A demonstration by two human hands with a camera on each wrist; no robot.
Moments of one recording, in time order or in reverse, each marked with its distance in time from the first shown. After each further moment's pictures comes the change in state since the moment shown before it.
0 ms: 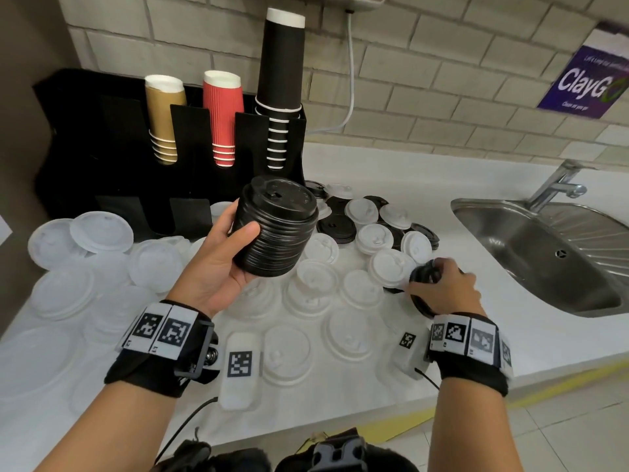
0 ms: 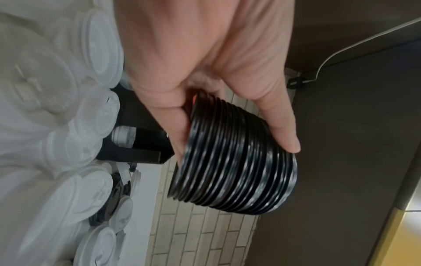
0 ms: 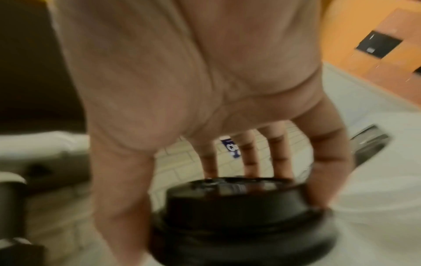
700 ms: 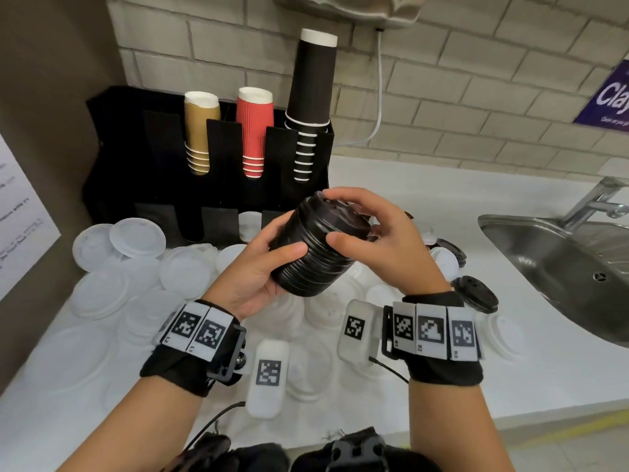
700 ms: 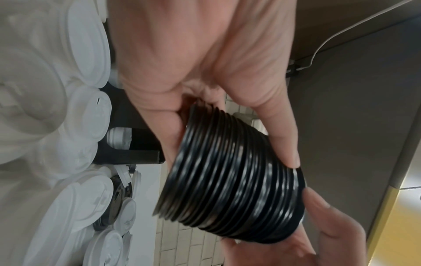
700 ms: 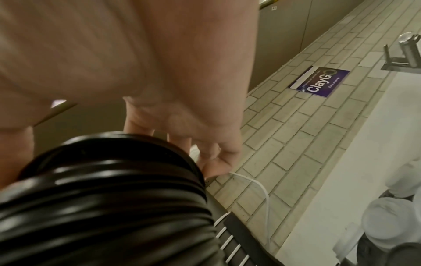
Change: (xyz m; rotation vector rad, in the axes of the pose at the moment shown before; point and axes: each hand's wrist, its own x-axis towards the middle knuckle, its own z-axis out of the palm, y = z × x) left_hand 0.006 0.000 0.002 0.071 -0.122 -0.080; right_hand -0.085 -0.131 -0.003 0.624 -0.318 -1.029
